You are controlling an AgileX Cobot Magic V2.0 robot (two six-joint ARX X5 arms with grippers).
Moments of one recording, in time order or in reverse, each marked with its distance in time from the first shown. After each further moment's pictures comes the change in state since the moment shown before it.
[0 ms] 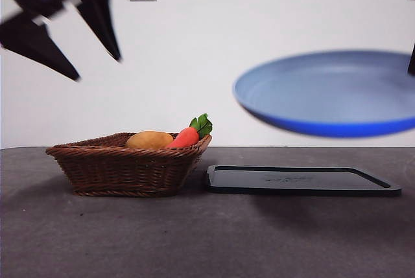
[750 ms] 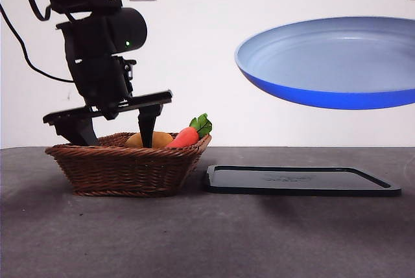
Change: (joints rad) left arm -0.058 0.529 0.247 -0.035 -0.174 -0.195; right arm -0.002 -0.113 0.000 -0.028 -0.004 0.003
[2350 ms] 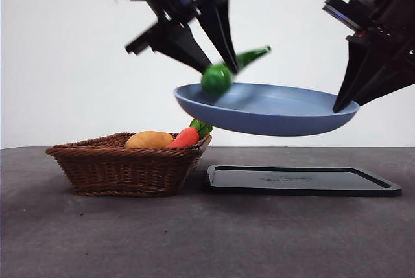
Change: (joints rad) left arm -0.310 -0.233 0.002 0.052 0.183 0.130; right arm 0.093 0.406 0.000 0.293 -0.157 0.322
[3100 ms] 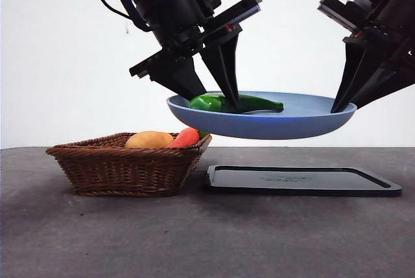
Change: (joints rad) left arm -0.011 0.063 0.000 -0.047 -0.026 0.090; right arm 0.017 0.000 0.000 -0.035 0.000 0.041
